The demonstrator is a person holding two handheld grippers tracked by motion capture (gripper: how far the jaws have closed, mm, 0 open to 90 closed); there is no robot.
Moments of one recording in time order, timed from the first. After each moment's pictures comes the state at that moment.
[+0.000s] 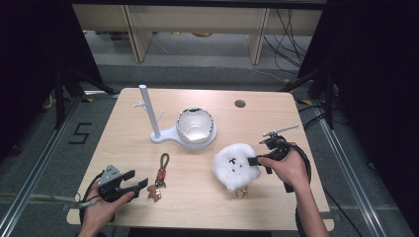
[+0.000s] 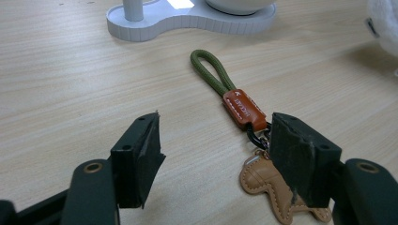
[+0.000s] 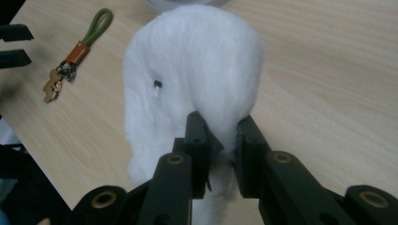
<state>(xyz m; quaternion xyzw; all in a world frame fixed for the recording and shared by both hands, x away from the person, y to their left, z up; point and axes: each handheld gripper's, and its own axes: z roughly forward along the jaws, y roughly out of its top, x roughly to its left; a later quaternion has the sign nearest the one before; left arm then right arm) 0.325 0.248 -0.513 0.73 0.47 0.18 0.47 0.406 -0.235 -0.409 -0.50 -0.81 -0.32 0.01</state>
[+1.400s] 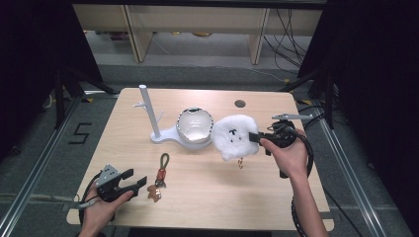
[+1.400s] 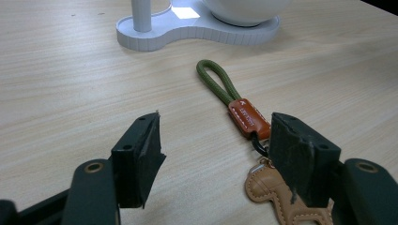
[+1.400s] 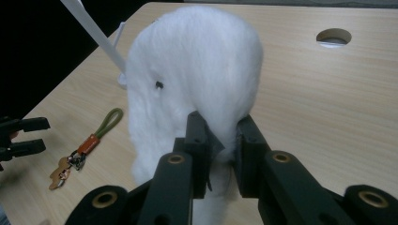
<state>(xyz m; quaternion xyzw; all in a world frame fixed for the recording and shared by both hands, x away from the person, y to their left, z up) 0.324 0.251 -0.512 0.72 0.47 0.19 0.48 0.413 -0.232 -0.368 -0.49 -0.74 -0.45 -0.09</state>
